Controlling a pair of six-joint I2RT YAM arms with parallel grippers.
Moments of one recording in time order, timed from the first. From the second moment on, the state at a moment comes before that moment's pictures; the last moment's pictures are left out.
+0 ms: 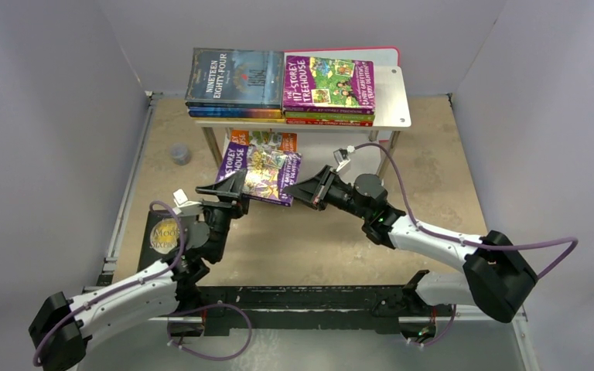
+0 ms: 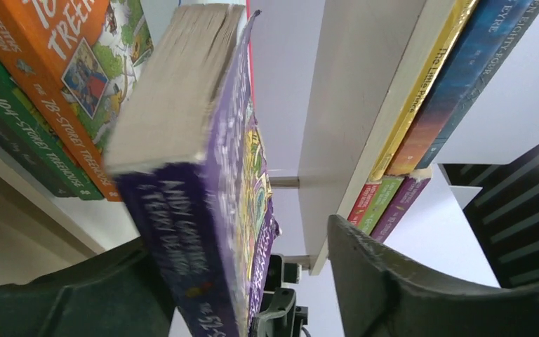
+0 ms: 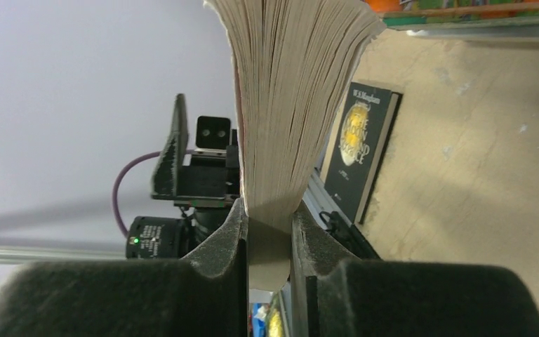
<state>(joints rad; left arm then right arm) -0.88 0.69 0.24 0.60 -0.77 -1.51 0.76 1.26 0.59 0.64 -0.28 1.33</state>
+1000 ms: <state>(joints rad) -0.87 0.53 0.69 -0.44 -0.93 -1.01 0.59 1.66 0.80 0.80 -0.49 1.16</state>
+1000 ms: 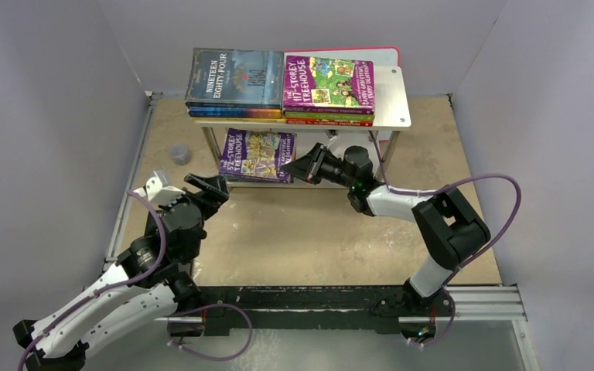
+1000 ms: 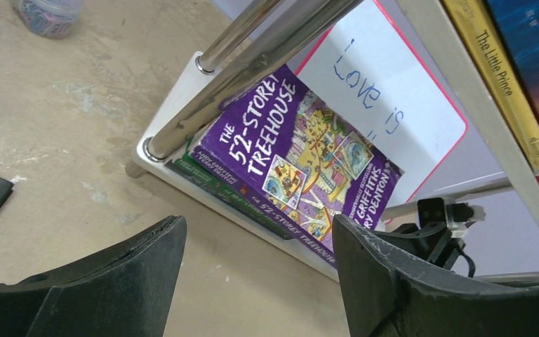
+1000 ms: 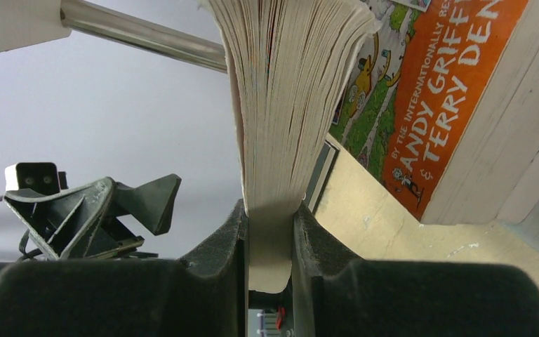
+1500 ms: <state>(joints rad) -0.87 0.54 0.69 -0.50 -0.93 -1.01 0.54 1.71 0.87 0.78 -0.56 1.10</state>
